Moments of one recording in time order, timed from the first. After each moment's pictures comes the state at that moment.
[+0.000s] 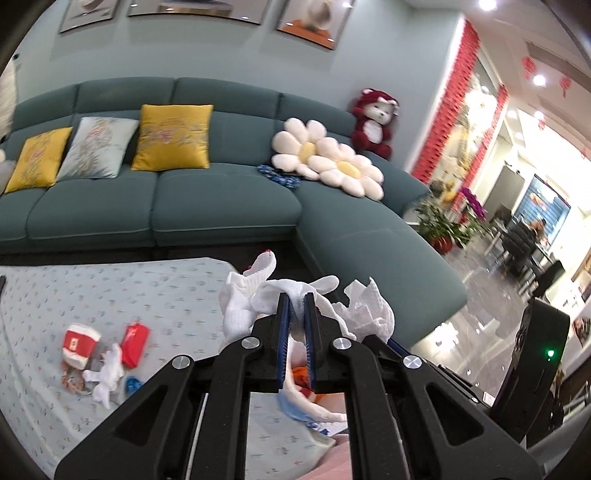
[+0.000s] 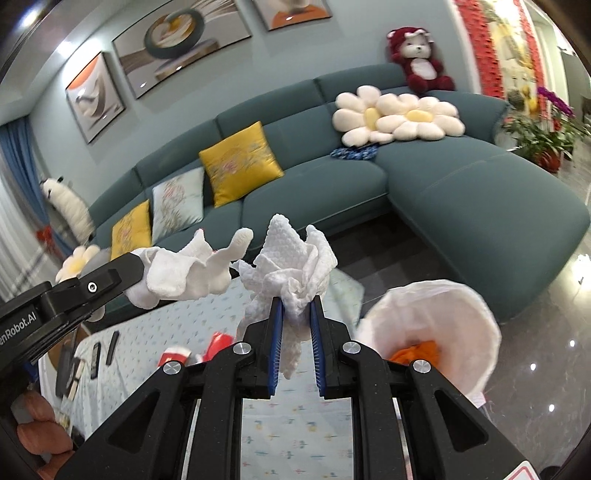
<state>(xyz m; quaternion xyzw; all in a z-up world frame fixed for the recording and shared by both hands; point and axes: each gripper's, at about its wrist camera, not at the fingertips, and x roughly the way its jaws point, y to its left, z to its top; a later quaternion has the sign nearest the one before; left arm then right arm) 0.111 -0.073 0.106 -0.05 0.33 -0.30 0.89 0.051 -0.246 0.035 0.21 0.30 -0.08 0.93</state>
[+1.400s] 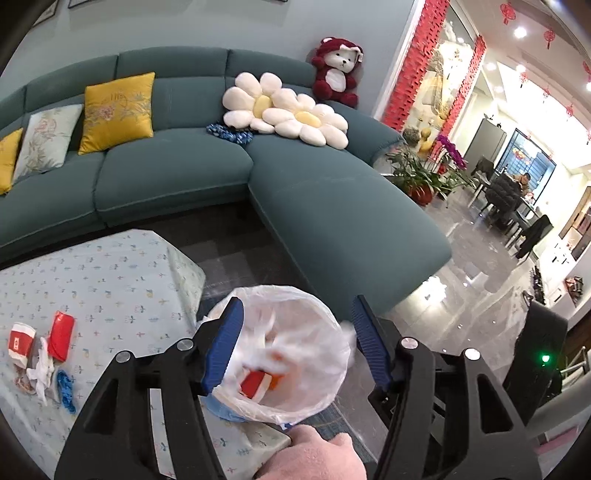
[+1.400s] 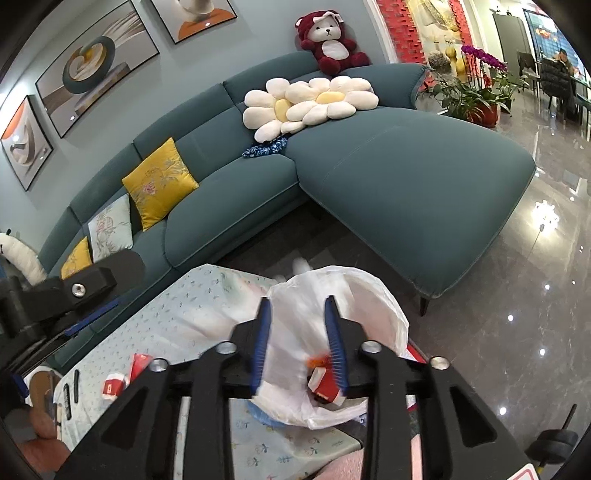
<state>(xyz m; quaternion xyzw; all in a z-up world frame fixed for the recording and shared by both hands) 0.102 -0.218 0.050 0.01 0.39 -0.34 0.86 0.022 -0.363 -0.023 0.27 0.31 -0.19 0.89</state>
